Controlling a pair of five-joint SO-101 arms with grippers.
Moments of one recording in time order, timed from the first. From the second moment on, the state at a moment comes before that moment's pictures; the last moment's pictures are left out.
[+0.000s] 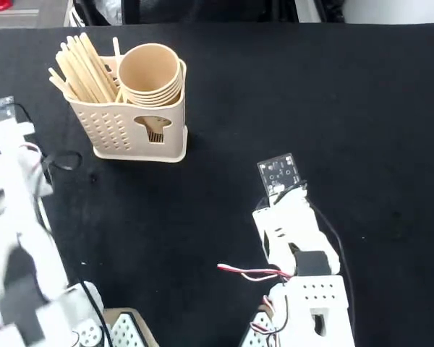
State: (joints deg) left arm -33.0 -19.8 32.0 68.3 -7.6; right arm -2.6 -75.6 91.6 40.3 16.0
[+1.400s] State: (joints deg) left arm -7.2 -77.2 46.1 14.3 2.1; right arm -2.6 -75.6 91.6 40.3 16.0
